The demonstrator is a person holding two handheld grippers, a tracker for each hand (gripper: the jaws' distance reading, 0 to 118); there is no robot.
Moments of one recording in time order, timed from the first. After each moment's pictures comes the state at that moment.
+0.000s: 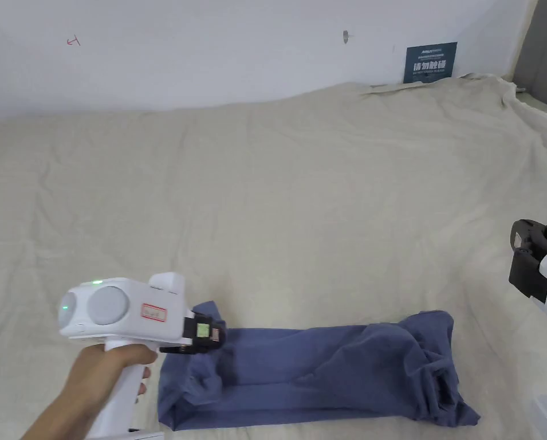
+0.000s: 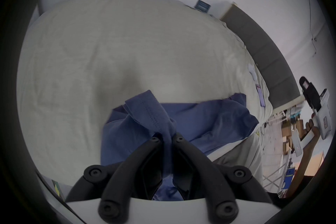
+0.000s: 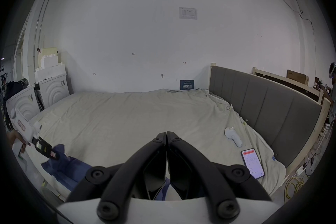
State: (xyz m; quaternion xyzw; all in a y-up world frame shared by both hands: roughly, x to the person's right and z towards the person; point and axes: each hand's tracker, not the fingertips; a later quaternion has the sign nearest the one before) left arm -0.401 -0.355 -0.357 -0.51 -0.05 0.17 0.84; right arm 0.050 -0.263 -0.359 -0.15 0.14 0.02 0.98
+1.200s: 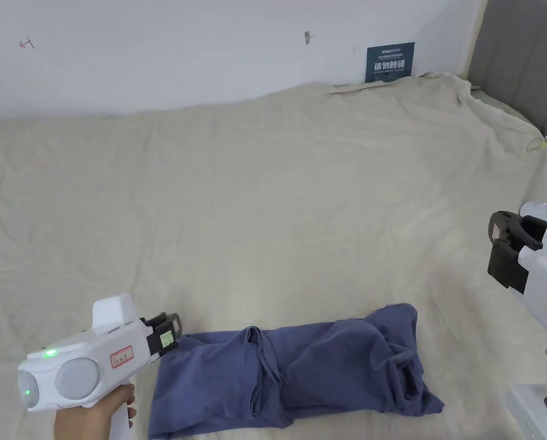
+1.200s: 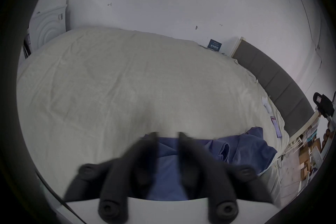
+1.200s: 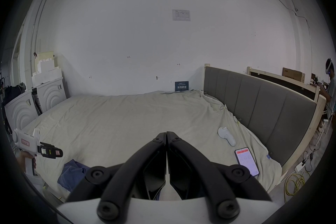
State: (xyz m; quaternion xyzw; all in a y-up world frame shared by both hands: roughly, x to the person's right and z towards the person) left arm -0.410 -0.393 -0.315 -0.34 0.06 0.18 0.92; right arm 0.067 -0.258 -0.352 -0.15 0.12 0.01 0.98
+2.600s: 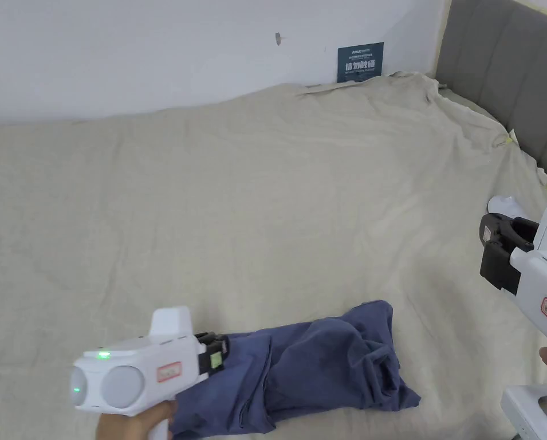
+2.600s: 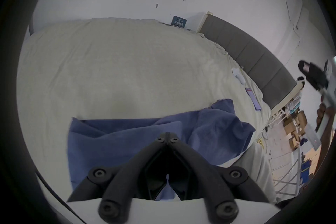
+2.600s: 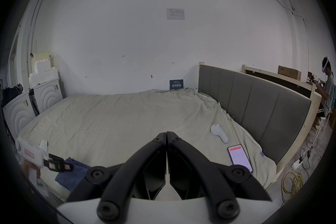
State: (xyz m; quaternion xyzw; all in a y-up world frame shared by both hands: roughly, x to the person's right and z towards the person) left arm -0.348 -0.393 -0.339 -0.40 -0.08 0.16 0.90; right arm 0.086 -0.256 -0.345 -0.15 0.10 0.01 0.98
